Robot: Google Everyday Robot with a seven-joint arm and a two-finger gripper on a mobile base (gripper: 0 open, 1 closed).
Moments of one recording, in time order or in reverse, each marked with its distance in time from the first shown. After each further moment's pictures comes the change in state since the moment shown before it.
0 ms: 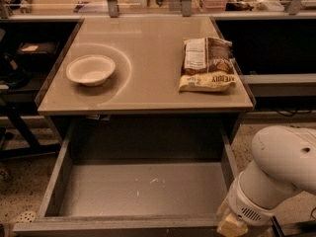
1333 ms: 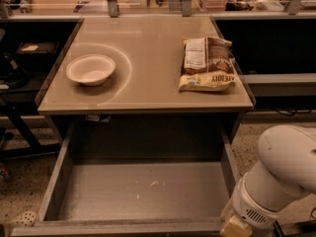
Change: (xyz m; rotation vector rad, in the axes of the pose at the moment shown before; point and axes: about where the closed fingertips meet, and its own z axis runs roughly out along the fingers) arm 0.005 0.006 -0.010 0.006 -0.004 0.033
